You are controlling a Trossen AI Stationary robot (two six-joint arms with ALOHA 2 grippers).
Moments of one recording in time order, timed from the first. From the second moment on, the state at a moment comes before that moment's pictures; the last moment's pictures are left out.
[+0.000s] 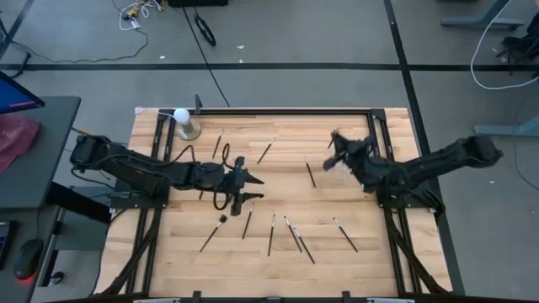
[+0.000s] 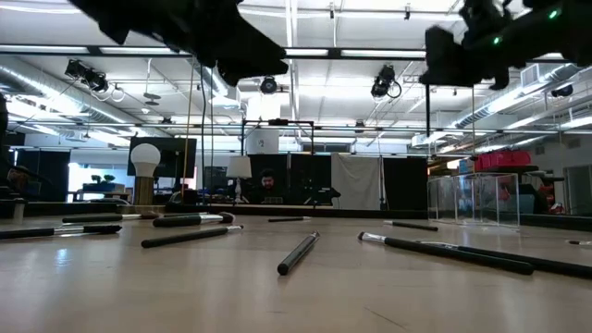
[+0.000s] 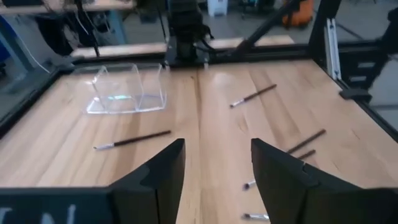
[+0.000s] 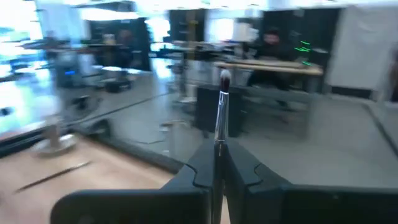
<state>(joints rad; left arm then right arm) -0.14 1.35 0.67 0.39 -0.13 0.01 0.13 0.98 0.33 0.68 1.17 -0.03</state>
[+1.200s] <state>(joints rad) -0.15 1.35 0.62 0.46 -0.15 -0.05 -0.32 1.24 0.30 0.26 0.87 0.83</state>
